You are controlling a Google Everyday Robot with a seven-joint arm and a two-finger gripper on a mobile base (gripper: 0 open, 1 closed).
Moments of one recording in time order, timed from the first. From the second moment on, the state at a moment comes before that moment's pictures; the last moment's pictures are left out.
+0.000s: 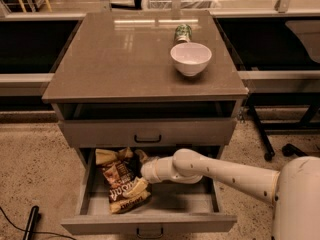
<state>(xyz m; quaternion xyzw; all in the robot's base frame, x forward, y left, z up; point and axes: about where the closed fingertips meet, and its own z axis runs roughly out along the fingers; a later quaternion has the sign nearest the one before) 0.560 0.118 0.448 -0.57 0.64 0.31 0.42</state>
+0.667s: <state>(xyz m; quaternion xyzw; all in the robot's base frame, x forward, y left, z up) 0.556 0.129 0.445 -0.57 0.65 0.26 0.43</state>
